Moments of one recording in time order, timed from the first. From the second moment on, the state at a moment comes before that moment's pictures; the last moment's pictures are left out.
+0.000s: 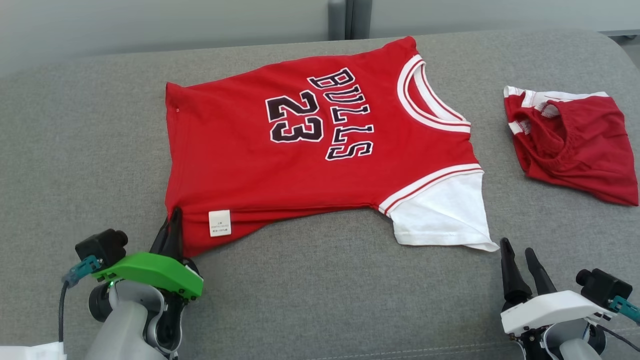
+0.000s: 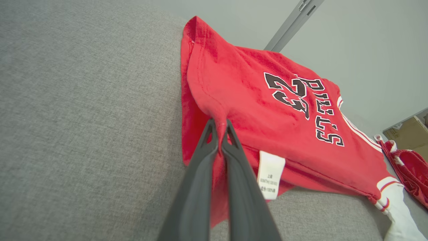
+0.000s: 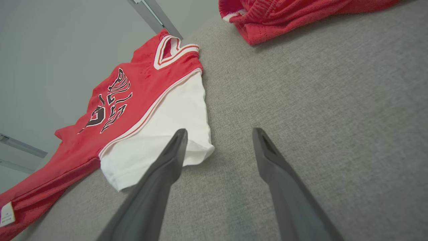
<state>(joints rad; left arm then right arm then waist) -0.33 0.08 -0.27 0.64 -0.80 -0.09 -0.25 0.01 -0.06 0.06 0.41 0.59 0.12 -0.25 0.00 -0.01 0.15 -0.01</state>
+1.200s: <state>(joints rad) -0.17 0.08 -0.24 0.51 -0.73 -0.09 -0.25 -0.09 -0.06 0.17 0.56 0.80 0.12 -0.14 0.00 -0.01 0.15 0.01</state>
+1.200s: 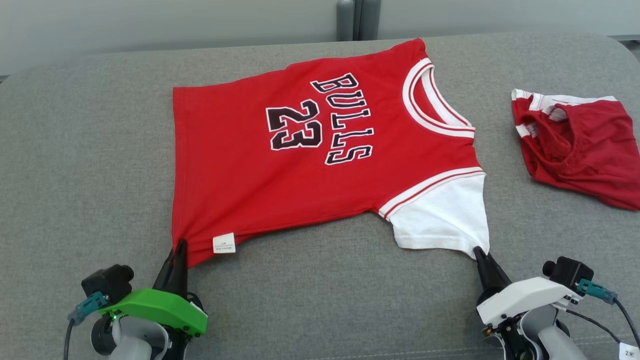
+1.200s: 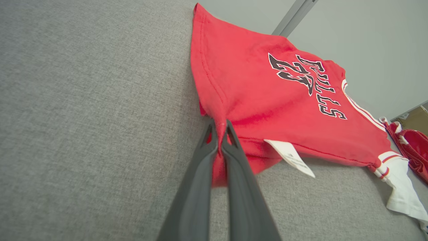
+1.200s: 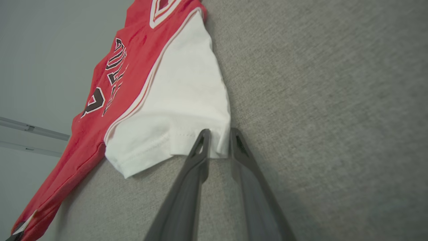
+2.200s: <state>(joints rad) -0.21 0.05 -0.03 0.08 -0.75 -0.11 -0.25 -0.28 -0.13 0.19 0.08 0.92 0.12 -0.25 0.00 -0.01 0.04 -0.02</state>
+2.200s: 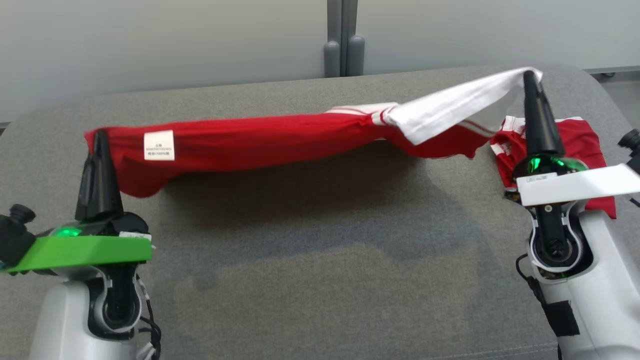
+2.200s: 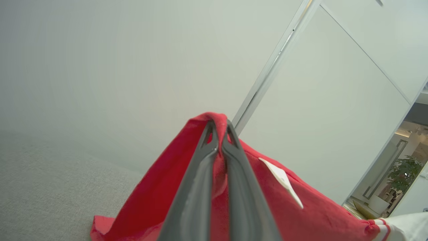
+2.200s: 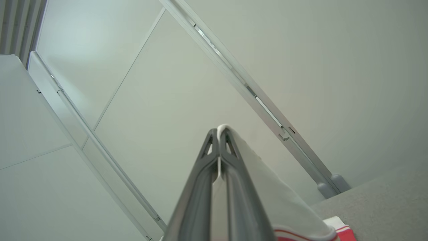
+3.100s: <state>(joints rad) -0.55 0.16 -0.05 -0.03 -0.71 0.01 0.03 -0.64 -0.21 0.17 -0.06 0.87 0.02 -0.07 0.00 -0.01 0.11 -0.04</state>
